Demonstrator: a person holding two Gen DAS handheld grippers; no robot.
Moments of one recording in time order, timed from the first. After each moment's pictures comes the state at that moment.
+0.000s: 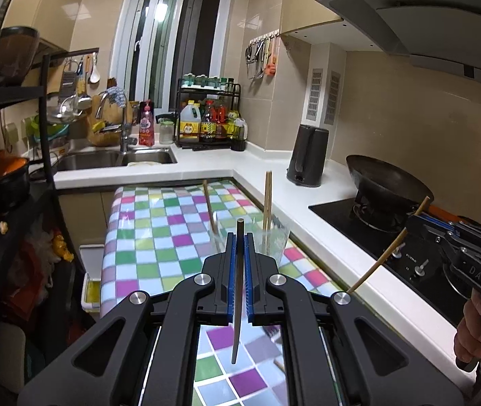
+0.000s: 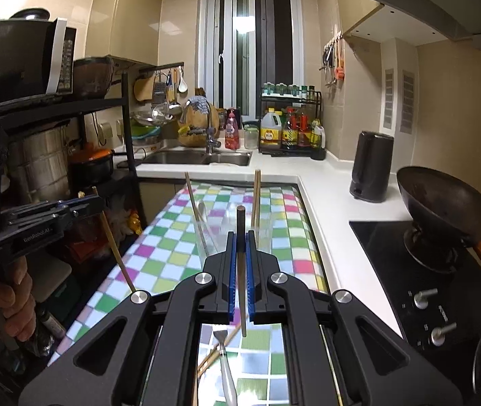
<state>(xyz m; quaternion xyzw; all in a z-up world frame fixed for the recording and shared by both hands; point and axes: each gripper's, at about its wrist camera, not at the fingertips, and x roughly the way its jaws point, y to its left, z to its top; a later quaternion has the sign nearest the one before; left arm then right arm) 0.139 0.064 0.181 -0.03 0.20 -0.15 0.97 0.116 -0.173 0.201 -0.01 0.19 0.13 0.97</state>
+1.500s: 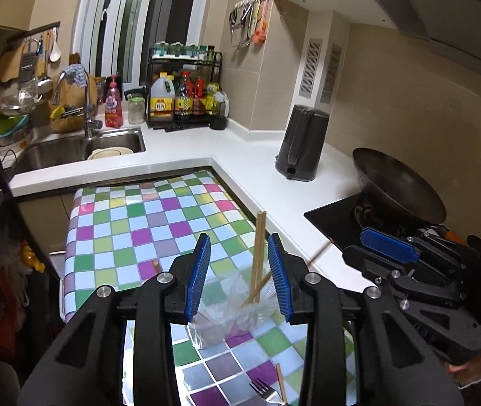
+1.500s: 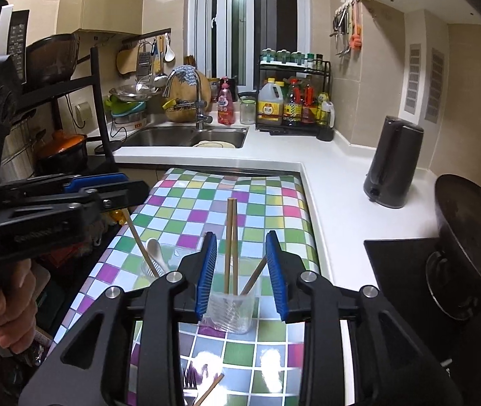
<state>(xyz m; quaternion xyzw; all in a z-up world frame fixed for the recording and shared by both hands) 0.281 0.017 0.206 -0.03 0.27 -0.19 0.94 0.267 -0.167 0.200 -0.02 0.26 0.12 0.96</state>
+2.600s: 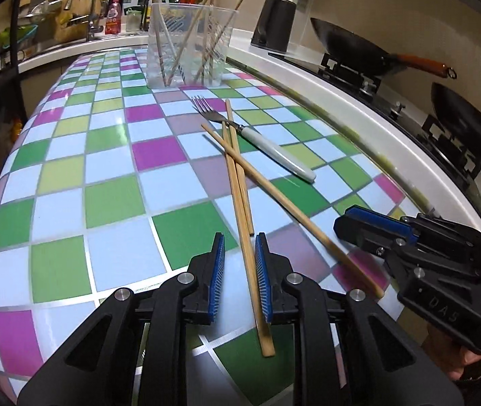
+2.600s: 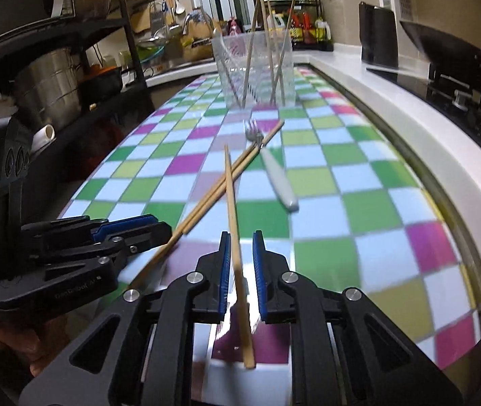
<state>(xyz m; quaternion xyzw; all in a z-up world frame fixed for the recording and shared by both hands) 0.026 0.005 -0.043 -0.03 0.38 -0.21 0.90 0.000 -0.154 -0.032 0.03 0.36 0.15 0.92</state>
